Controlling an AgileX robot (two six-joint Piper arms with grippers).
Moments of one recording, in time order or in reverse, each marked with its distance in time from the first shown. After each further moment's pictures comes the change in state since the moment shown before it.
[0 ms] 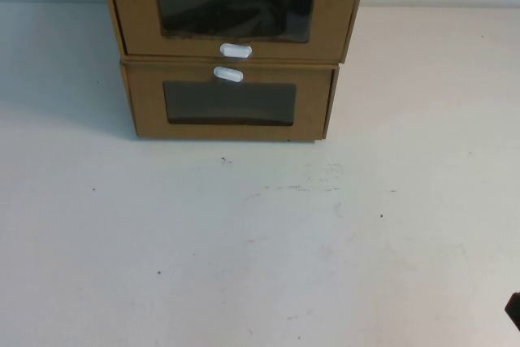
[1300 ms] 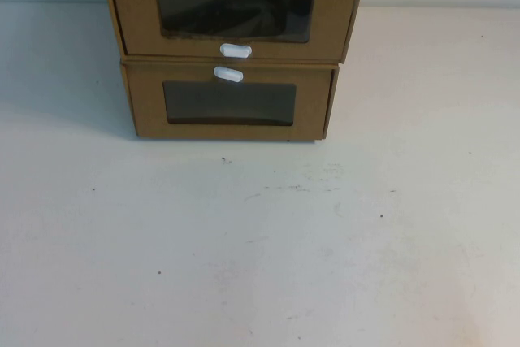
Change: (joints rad) right arm -0.378 -0.242 0.039 -0.124 0.287 -0.042; left arm 0.000 0.000 0.000 -0.002 0.000 0.000
